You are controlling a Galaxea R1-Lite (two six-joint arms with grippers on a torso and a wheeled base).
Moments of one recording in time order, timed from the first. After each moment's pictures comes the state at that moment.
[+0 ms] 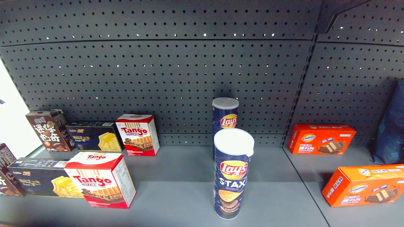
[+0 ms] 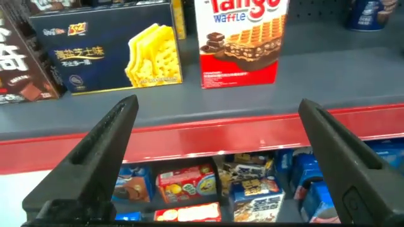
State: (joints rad) left arm 0.00 0.00 0.00 0.00 -0.09 0.04; right arm 0.00 0.00 0.00 0.00 0.01 0.00
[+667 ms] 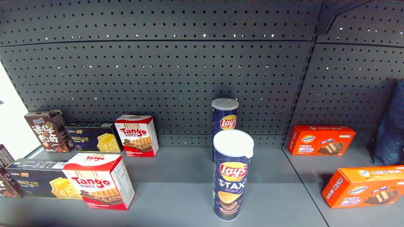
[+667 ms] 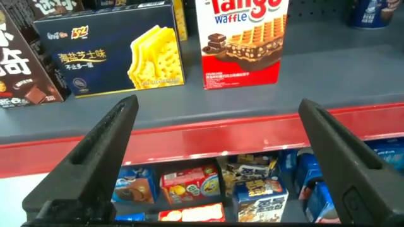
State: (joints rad) left arm 0.00 0.00 0.00 0.00 -0.08 0.06; right arm 0.00 0.00 0.00 0.00 0.01 0.00
